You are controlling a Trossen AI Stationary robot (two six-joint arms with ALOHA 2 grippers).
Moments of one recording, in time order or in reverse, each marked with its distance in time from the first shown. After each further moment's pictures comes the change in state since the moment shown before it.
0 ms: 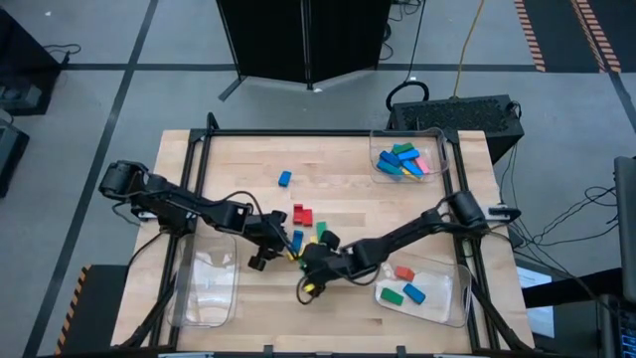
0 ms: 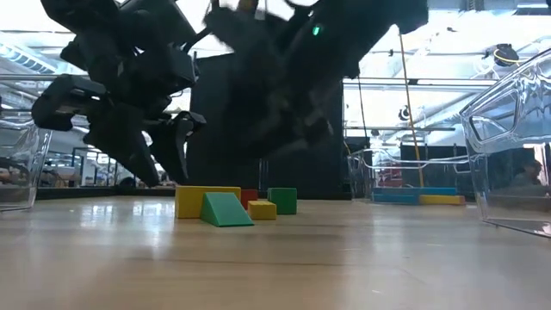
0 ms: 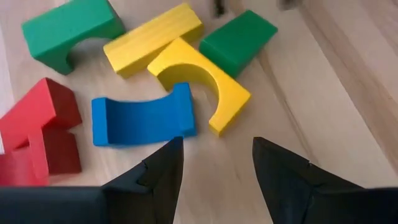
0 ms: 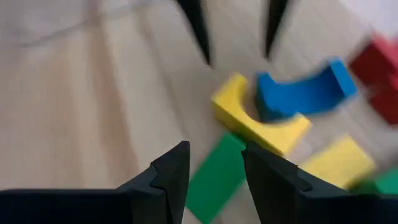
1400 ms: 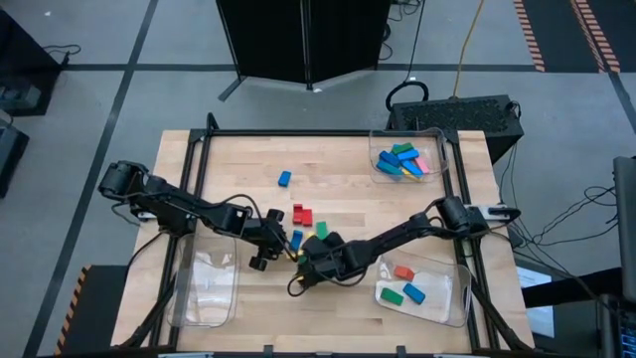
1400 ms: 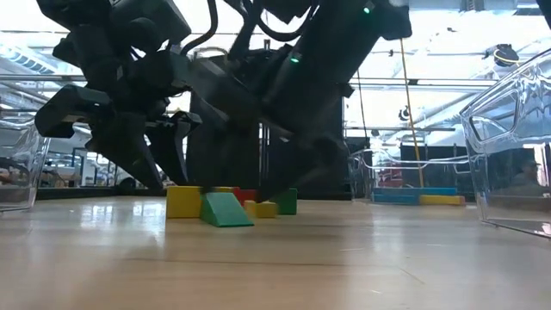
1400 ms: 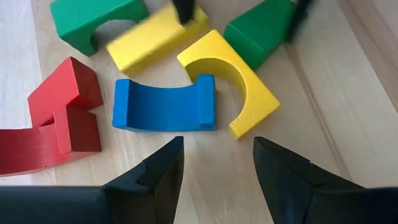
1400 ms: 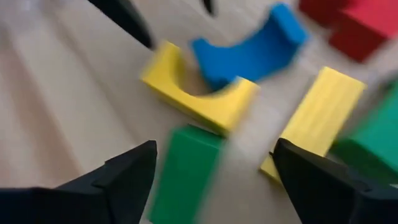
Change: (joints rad) left arm -0.032 0.000 0.000 -0.021 -0.116 -0.049; right arm -0.012 0.145 0.109 -0.245 0.024 0.355
